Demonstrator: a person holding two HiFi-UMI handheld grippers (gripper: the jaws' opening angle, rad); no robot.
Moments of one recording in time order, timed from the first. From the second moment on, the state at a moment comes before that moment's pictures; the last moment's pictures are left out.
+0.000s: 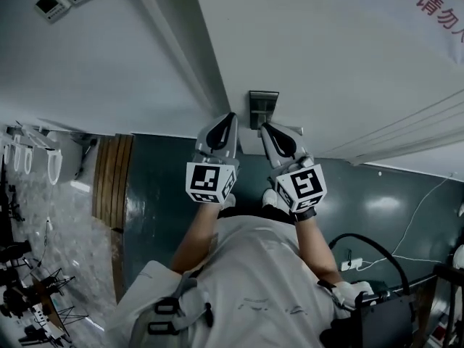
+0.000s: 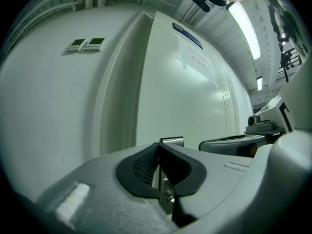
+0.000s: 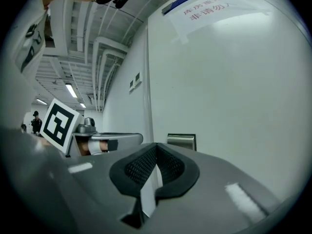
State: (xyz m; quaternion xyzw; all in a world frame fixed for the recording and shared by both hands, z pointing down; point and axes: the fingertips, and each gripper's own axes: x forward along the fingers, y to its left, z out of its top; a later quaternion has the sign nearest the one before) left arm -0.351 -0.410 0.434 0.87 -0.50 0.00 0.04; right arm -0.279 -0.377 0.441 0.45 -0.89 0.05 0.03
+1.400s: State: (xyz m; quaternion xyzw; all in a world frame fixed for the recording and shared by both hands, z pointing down) left arm -0.354 -0.468 0.467 0.90 -0.43 0.02 0.04; right arm -0.244 -0.376 0.655 0.41 -0.60 0.55 -0.42
